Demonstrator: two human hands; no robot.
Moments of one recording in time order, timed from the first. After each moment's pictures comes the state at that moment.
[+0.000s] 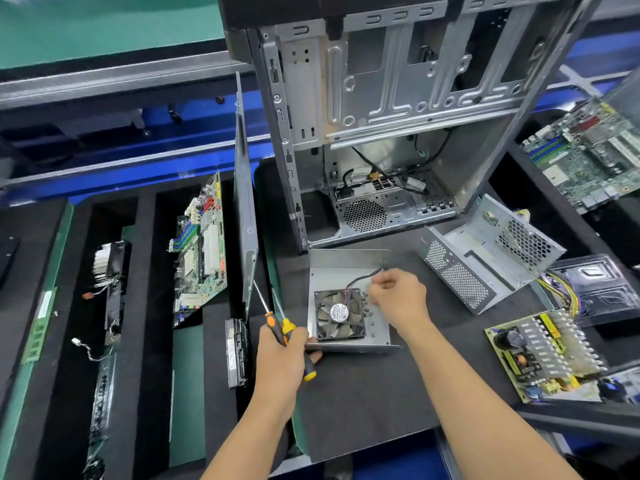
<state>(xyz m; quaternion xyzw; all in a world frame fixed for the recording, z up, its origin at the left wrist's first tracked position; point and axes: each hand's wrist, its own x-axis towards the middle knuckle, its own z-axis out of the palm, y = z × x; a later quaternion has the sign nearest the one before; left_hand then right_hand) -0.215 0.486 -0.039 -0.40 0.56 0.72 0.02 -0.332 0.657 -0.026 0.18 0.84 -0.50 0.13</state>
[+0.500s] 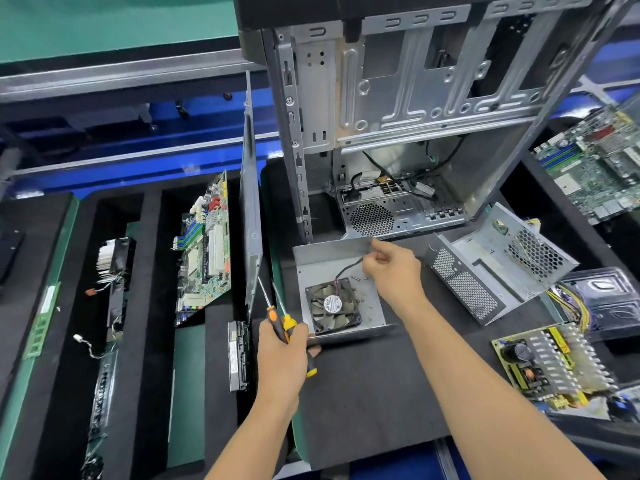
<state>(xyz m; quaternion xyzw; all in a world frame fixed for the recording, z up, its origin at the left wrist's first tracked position) -0.225 0.485 -0.043 -0.41 0.60 0.69 -0.01 -0.376 0.637 -0.019 0.09 0.84 -0.53 0.11</state>
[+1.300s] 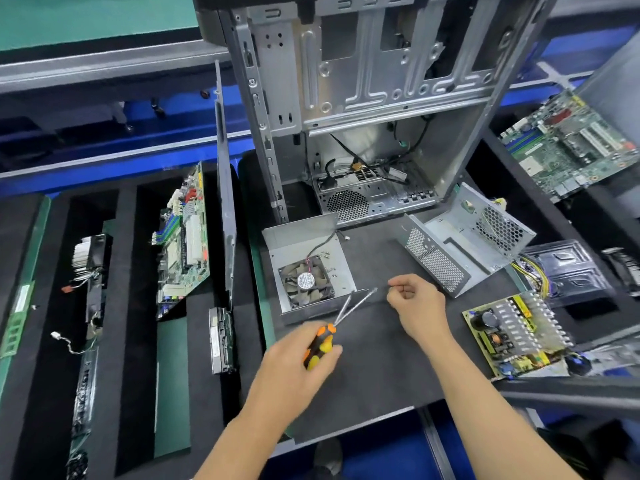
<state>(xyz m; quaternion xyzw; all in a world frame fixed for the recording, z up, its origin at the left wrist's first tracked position) -0.181 0.506 -0.002 -0.01 0.89 0.46 0.03 -0.304 0.722 -0.048 0.14 0.86 -0.48 0.07</state>
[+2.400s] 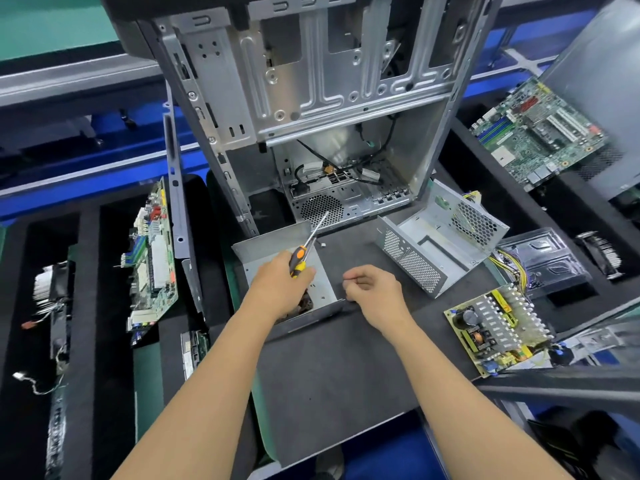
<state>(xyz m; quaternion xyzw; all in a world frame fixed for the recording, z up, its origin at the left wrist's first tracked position) -0.332 0.506 -0.001 -0.14 0.90 0.39 0.16 -0.327 0.696 -0.049 0.12 0.80 -0.58 0.12</state>
